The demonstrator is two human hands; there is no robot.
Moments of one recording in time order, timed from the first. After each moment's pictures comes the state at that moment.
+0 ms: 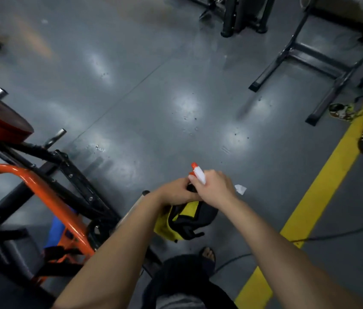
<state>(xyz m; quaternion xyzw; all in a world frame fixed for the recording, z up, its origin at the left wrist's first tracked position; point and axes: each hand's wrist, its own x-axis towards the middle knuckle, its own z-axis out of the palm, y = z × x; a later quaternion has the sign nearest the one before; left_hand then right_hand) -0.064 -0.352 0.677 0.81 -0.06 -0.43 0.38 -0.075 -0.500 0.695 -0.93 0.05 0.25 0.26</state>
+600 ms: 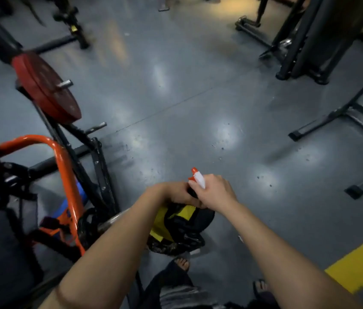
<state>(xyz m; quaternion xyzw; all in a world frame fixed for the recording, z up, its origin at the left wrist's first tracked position) 0.000 -0.419 0.716 0.82 0.06 -0.42 0.39 0.026 -0.563 0.720 -0.92 -0.17 0.25 0.24</state>
